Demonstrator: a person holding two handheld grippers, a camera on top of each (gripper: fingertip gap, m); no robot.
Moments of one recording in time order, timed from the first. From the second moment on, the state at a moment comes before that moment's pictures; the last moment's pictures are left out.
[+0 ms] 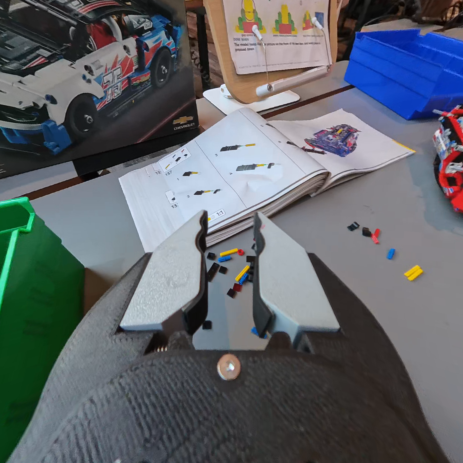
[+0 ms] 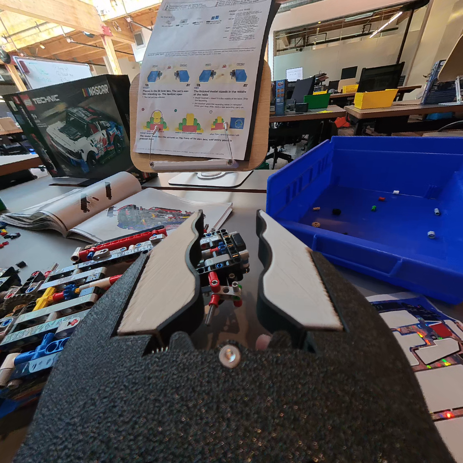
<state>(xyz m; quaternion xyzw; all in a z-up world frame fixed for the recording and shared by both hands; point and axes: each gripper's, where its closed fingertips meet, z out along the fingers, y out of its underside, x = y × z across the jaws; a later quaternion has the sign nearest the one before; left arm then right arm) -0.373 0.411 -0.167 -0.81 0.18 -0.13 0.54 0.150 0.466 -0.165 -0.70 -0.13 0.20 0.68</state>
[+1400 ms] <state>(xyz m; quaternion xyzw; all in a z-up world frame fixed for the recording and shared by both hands) -0.355 0.379 -0.194 -0.84 0.28 -0.16 0.44 -0.277 0.244 -0.183 -0.63 -0.52 0.48 0.32</state>
